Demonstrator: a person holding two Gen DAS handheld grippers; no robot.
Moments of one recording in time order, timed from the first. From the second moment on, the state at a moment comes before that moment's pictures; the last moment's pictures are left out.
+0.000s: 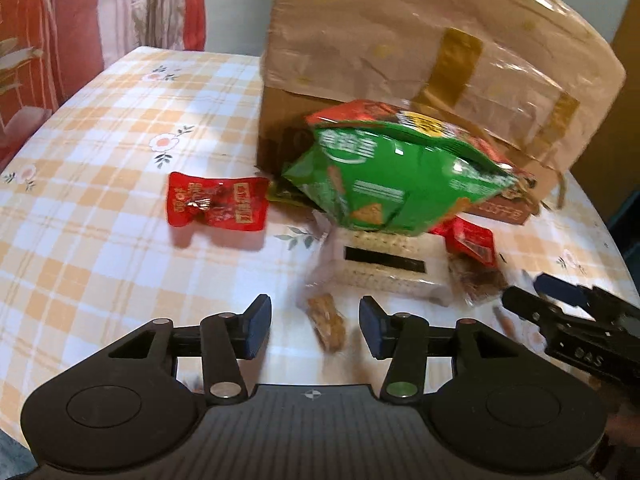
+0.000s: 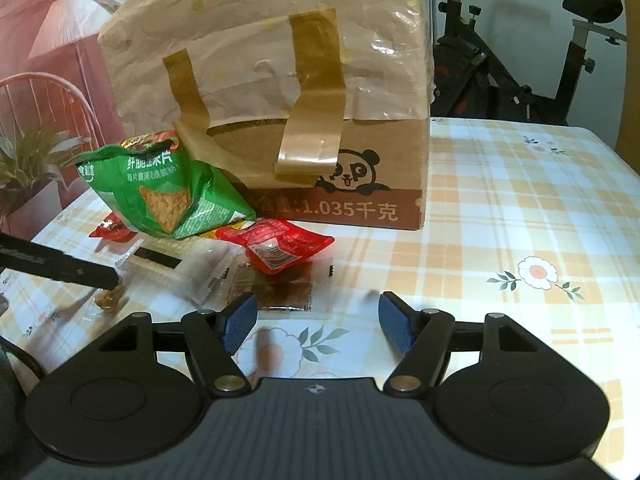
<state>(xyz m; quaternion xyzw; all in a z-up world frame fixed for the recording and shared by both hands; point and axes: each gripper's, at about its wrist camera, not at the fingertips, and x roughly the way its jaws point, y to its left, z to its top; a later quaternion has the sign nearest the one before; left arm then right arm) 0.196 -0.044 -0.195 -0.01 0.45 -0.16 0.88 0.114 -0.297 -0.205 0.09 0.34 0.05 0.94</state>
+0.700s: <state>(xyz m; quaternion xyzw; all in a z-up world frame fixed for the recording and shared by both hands) 0.186 -0.042 -0.199 -0.02 0.42 -0.15 0.89 0.111 -0.297 -0.205 0.08 0.33 0.06 0.94</state>
